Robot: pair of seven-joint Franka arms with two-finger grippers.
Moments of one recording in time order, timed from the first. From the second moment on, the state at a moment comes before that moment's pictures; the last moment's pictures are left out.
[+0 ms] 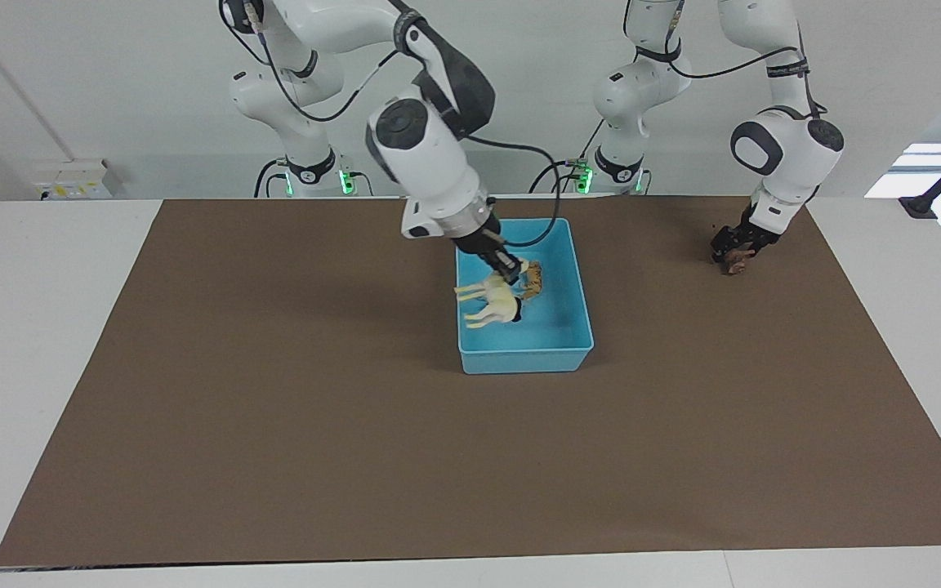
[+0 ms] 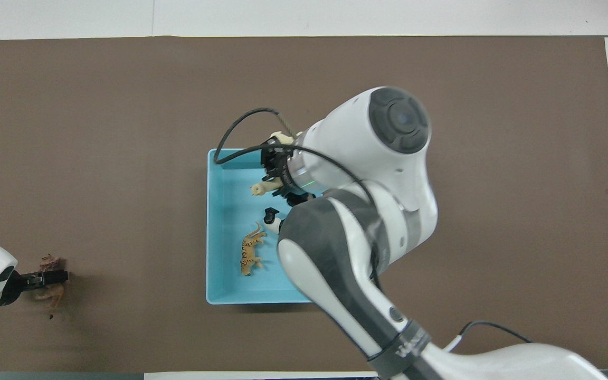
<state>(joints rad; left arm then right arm) 0.41 -0.19 0.02 -2.70 -0.06 2.50 0.35 0.56 0.31 0.08 -1.62 0.41 2.13 1.38</state>
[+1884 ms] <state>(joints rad) -0.53 0.05 -0.02 -2.06 -0.07 2.24 -1.02 -0.06 -0.05 0.01 -1.67 0.01 1.59 0.01</state>
